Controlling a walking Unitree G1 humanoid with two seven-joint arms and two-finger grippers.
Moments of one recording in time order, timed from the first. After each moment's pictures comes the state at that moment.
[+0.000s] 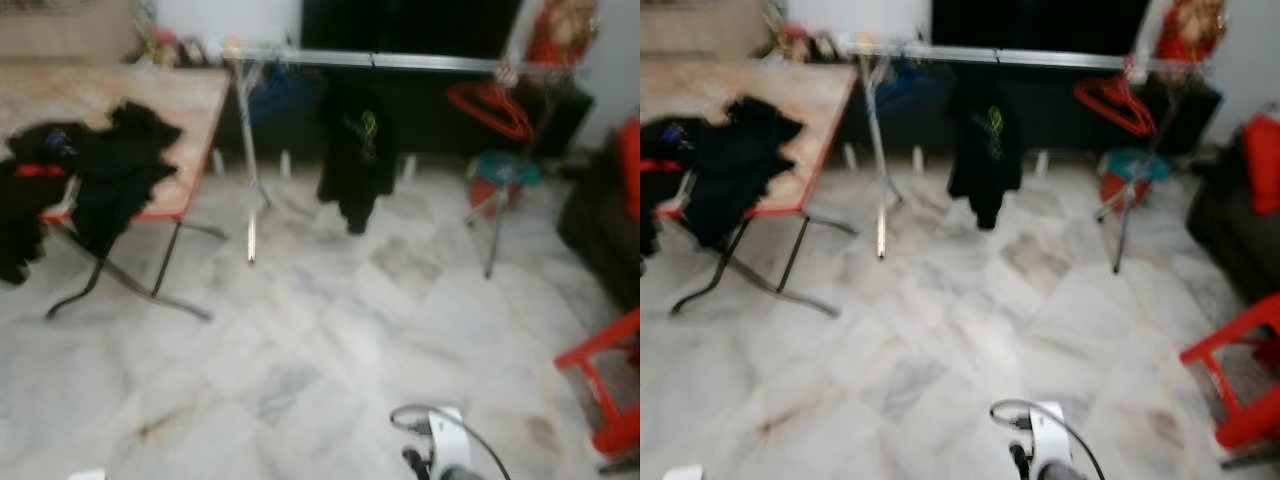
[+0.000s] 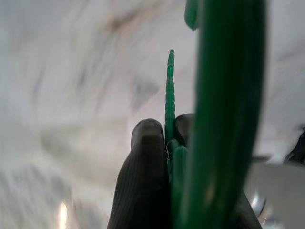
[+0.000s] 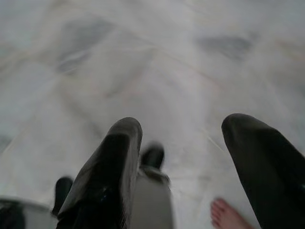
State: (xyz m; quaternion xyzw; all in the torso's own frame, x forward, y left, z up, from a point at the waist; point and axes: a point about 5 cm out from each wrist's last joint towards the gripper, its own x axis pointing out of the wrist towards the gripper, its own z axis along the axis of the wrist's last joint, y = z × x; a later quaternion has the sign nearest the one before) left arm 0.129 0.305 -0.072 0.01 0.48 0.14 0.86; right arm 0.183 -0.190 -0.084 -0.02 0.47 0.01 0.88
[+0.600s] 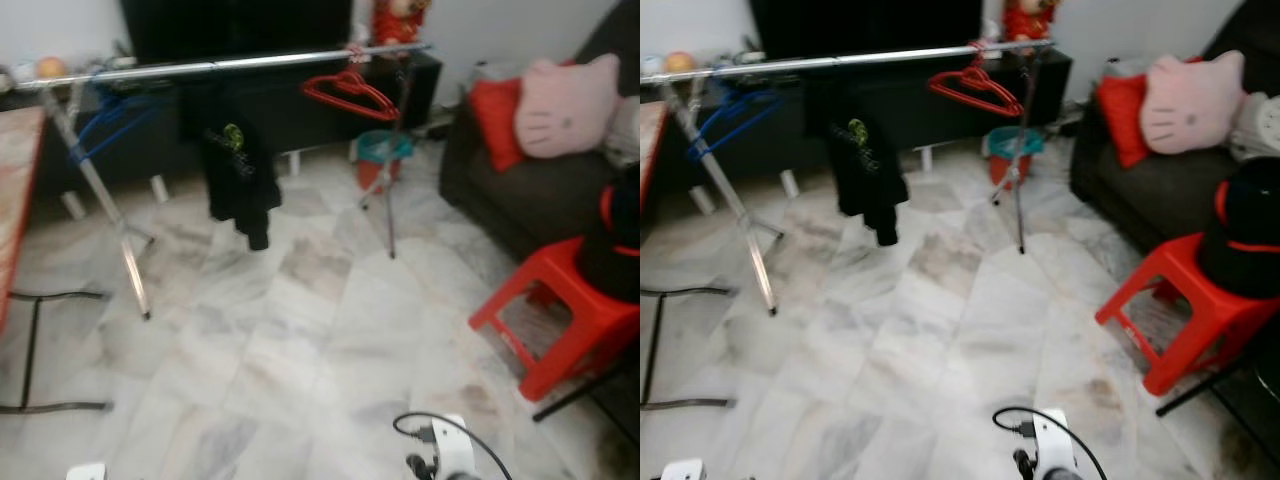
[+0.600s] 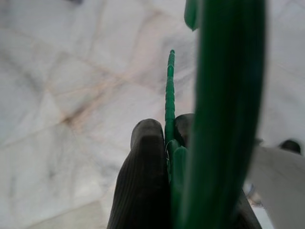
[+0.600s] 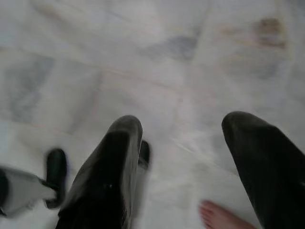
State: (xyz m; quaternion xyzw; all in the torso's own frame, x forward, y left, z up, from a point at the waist) left arm 0.141 0.285 -0.076 -0.01 0.48 0.11 0.87; right arm 0.164 -0.203 -0.091 -0.03 0.50 -0.01 0.87
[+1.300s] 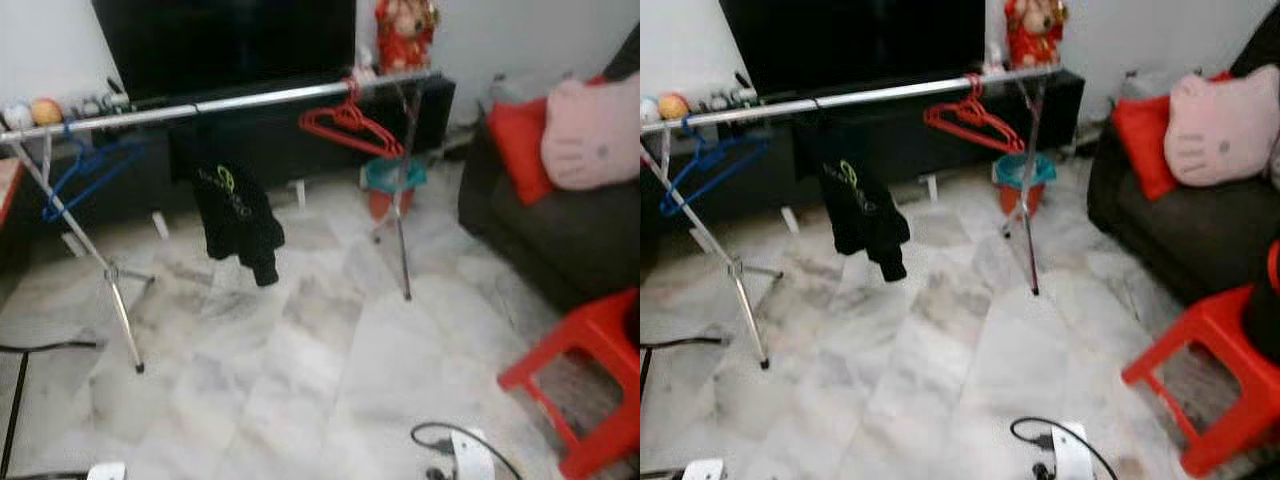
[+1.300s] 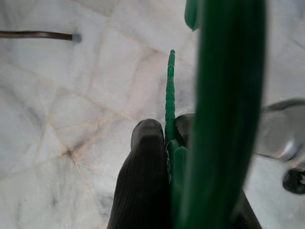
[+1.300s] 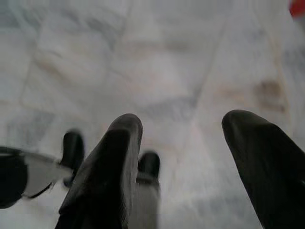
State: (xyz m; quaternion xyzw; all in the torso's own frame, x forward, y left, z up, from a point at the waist) left arm 0.128 0.296 -0.076 0.02 0.50 0.10 0.86; right arm 0.167 -0.193 -0.091 -0.01 0.49 -0.01 0.87
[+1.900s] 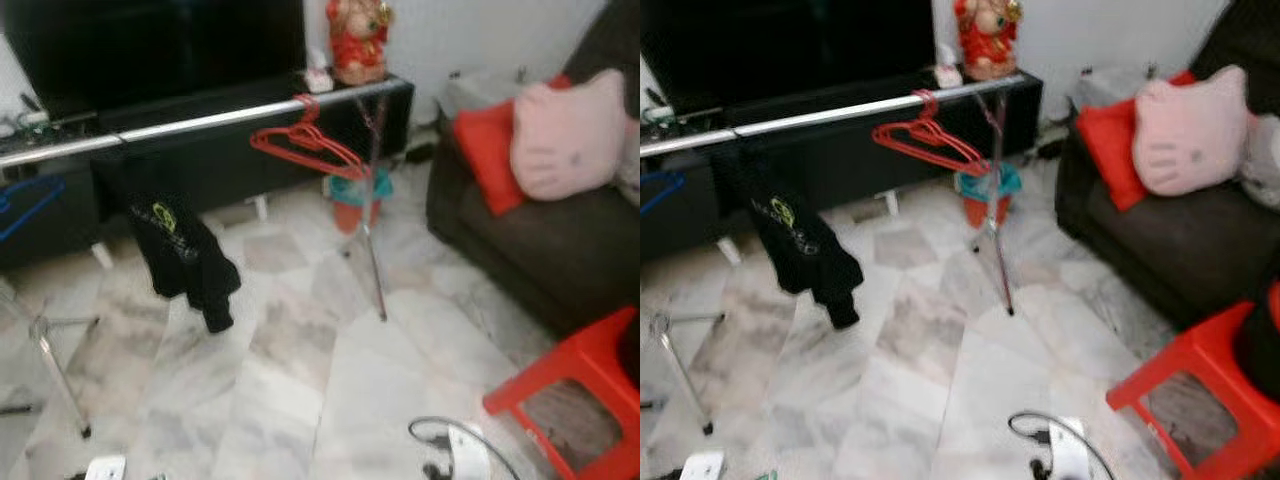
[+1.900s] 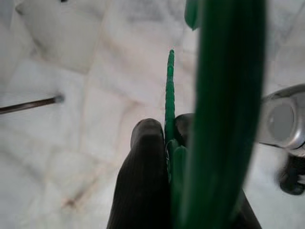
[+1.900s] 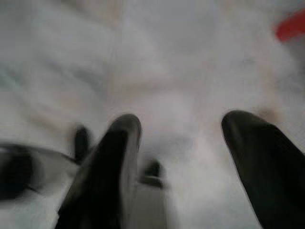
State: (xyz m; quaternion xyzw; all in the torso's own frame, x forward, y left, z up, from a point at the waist) left arm 0.120 0.301 -0.077 0.02 0.51 0.11 0.85; right arm 0.175 -0.175 -0.089 0.01 0.48 0.00 0.88
